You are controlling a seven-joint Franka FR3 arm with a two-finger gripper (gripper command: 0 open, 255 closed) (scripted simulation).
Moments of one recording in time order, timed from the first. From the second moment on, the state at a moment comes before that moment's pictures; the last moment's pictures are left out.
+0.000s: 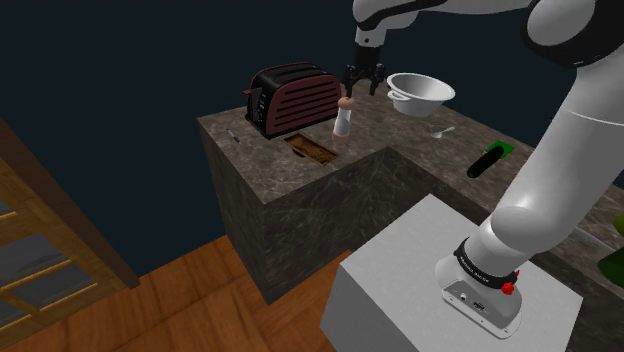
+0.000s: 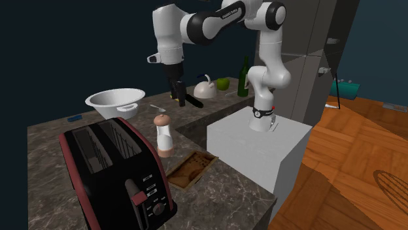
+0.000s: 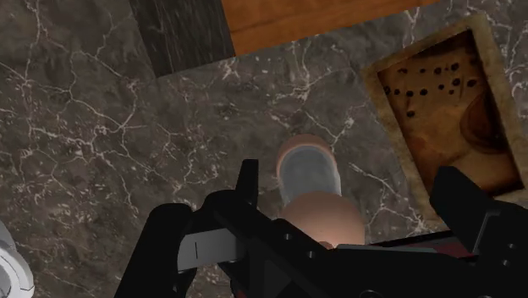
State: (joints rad) arm -0.06 0.16 -0.12 -1.76 0.02 1.84 0.12
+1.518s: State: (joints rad) arm -0.09 0.49 -0.12 -1.46 0.07 1.86 0.10
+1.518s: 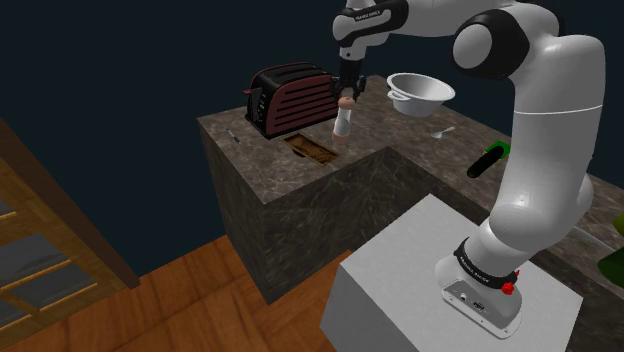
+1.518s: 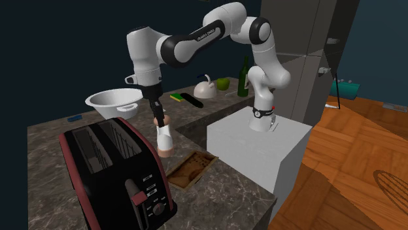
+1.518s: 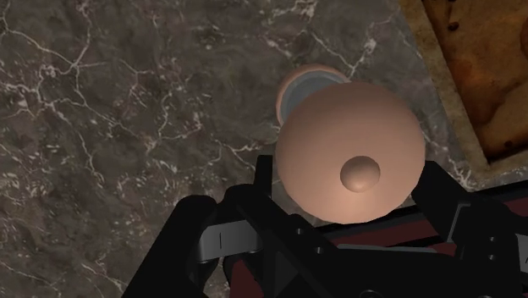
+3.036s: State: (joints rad) arm -0.10 0.47 -0.12 -1.32 0.07 1.70 0.11
